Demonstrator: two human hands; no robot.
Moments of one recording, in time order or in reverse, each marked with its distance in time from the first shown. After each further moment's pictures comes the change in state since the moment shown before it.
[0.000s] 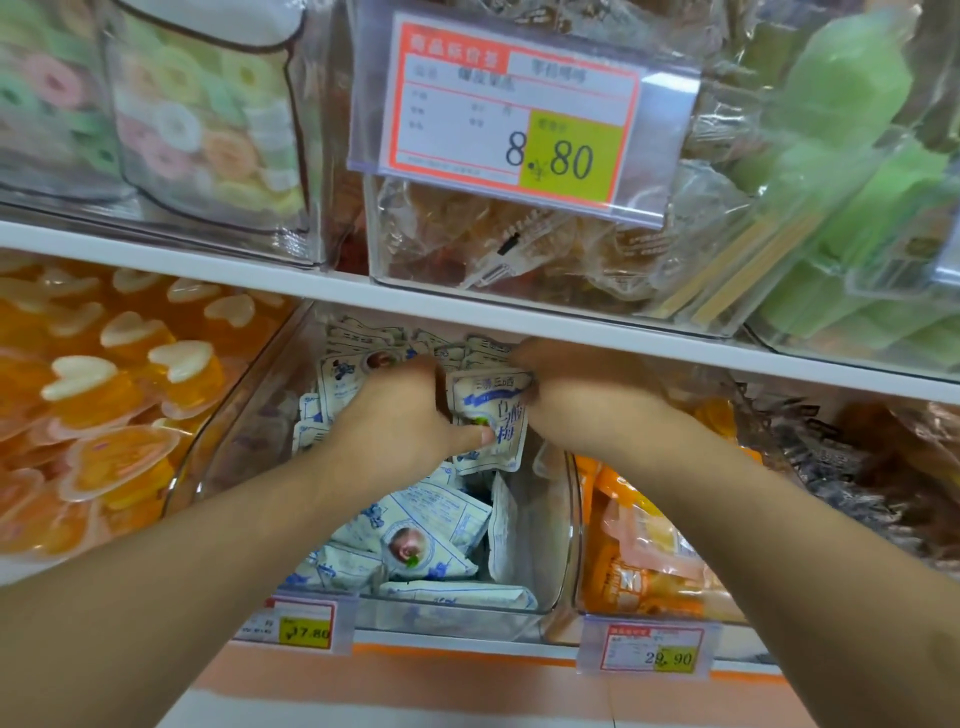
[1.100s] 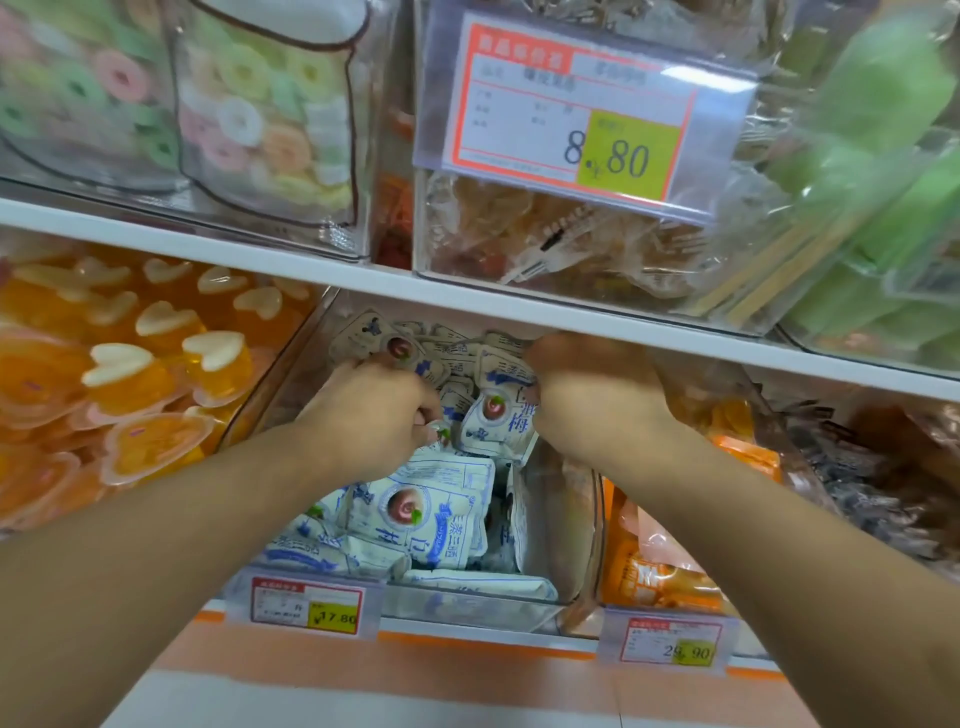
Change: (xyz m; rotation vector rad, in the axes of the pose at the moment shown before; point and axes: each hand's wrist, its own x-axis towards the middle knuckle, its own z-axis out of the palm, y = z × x) left_hand 0.000 -0.044 -0.025 0.491 -0.090 0.205; right_hand -0.006 -0.019 0.005 -0.136 0.148 0.015
